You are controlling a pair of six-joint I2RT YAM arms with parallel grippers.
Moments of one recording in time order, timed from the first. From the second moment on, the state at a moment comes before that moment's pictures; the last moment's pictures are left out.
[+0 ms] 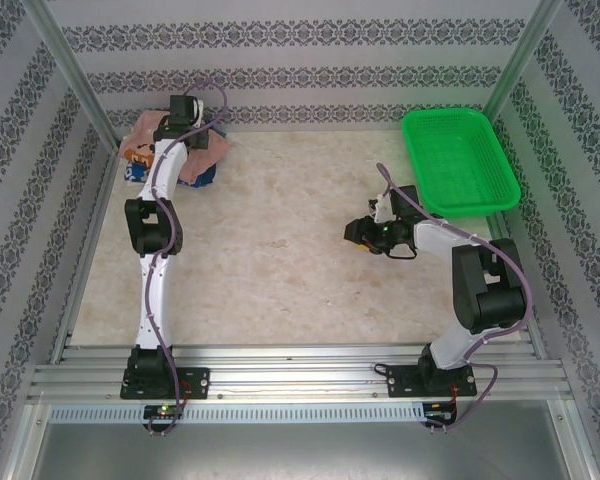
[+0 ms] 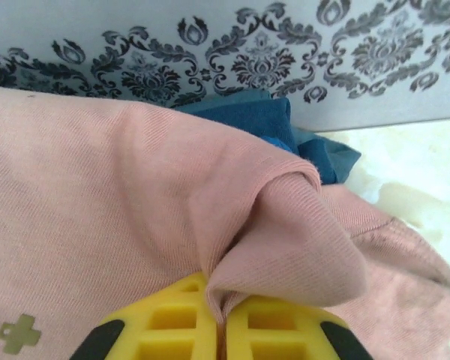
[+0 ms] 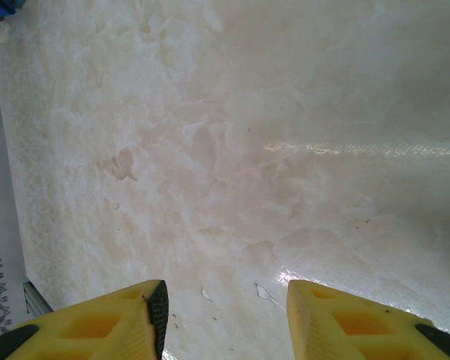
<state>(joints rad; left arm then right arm) 0.04 2.66 2.61 -0.68 -0.10 0.11 0.15 1.66 0.90 -0.28 -0.68 0.50</state>
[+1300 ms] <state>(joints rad) -0.04 2.41 2.14 -0.40 0.02 0.24 0.15 1.64 0.90 -0.29 -0.68 0.50</state>
